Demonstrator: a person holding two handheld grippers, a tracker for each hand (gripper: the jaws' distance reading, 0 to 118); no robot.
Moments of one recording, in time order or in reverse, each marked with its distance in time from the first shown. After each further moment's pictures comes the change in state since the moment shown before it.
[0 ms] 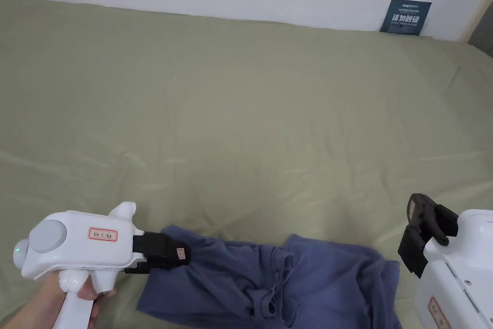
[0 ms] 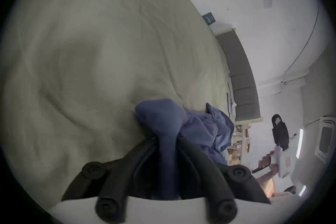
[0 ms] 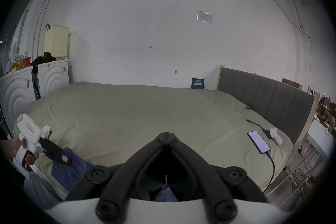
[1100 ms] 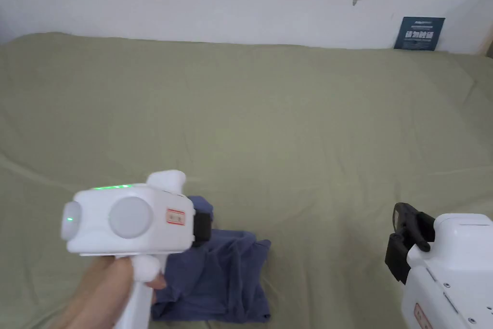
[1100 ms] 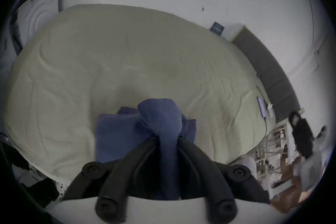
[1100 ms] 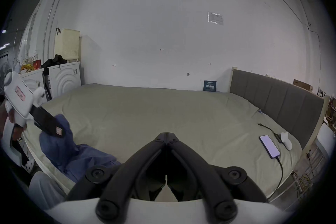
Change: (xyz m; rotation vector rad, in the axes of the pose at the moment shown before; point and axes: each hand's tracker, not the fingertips) left arm 0.162 -0.013 0.007 0.175 0.462 -0.271; right arm 0.000 0.000 -0.002 -0.012 0.092 0.003
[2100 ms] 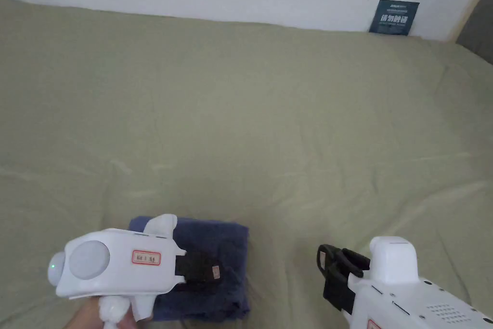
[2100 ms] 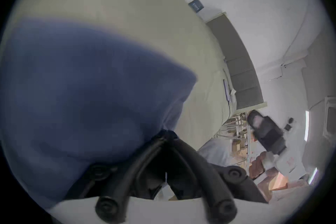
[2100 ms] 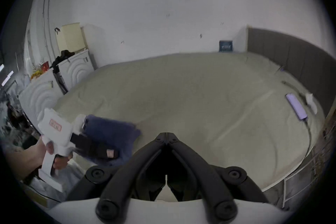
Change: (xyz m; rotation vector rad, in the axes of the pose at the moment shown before) left arm -0.056 -0.037 -0.070 -0.171 -0.491 0.133; right arm -0.018 -0.048 -0.043 -0.350 0.288 -0.191
